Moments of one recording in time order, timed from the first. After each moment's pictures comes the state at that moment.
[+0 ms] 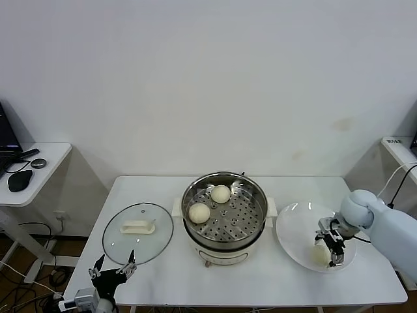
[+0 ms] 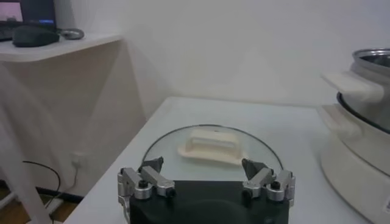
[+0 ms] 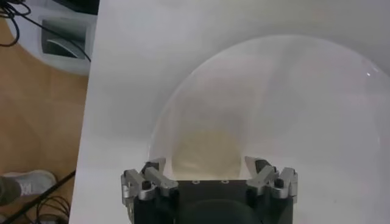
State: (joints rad) left arm 1.65 -1.52 -0.69 -2.09 -0.15 0.33 -0.05; right arm -0.34 0.57 -0.48 1.35 -0.31 -0.11 -1.31
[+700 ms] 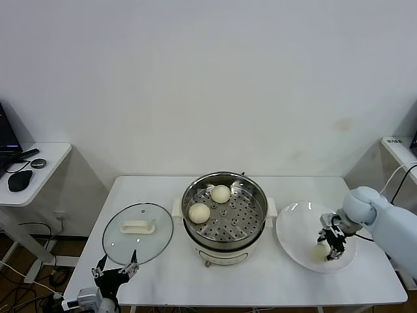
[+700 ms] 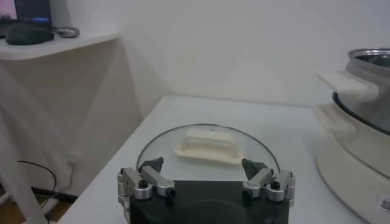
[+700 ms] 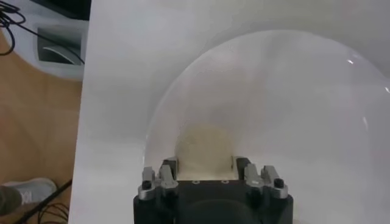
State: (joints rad) left arm 1.64 -1.53 -0.68 -2.09 -0.15 0.33 -0.05; right arm -0.31 0.56 -0.47 1.34 -0.28 -0.13 -1.31
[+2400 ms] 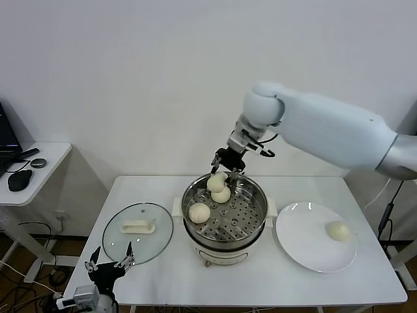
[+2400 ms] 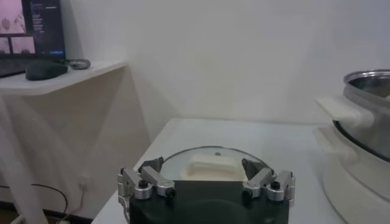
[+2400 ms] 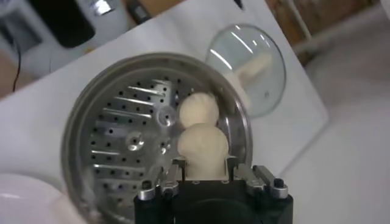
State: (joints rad) left arm 1.65 -1.54 -0.67 -2.16 -0.09 0.32 -0.08; right arm 0.61 1.09 -1.15 1.32 0.15 0.36 -1.21
